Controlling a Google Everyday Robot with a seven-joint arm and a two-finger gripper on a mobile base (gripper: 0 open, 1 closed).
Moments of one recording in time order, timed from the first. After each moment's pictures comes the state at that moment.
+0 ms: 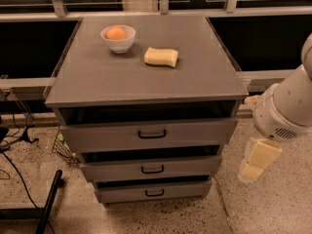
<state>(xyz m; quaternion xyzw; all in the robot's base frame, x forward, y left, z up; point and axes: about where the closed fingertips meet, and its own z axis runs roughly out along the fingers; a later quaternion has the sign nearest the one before) 0.428 -0.209 0.853 -0.59 0.79 -0.03 0.16</state>
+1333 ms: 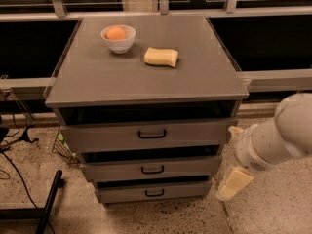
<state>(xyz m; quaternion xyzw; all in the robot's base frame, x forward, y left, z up) 0.437 -0.195 0.746 -0.57 0.80 0.02 0.21</state>
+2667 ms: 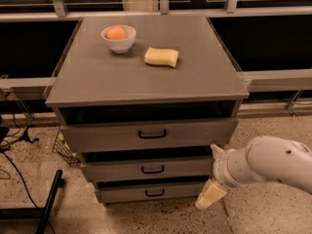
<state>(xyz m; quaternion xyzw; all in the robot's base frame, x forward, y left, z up) 0.459 -0.164 0.636 -0.56 0.79 0.05 0.25</state>
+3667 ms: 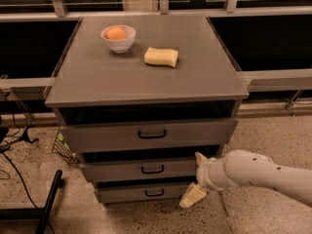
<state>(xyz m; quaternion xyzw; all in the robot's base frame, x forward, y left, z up) 0.498 -0.129 0.541 -0.55 0.78 0.09 0.28</state>
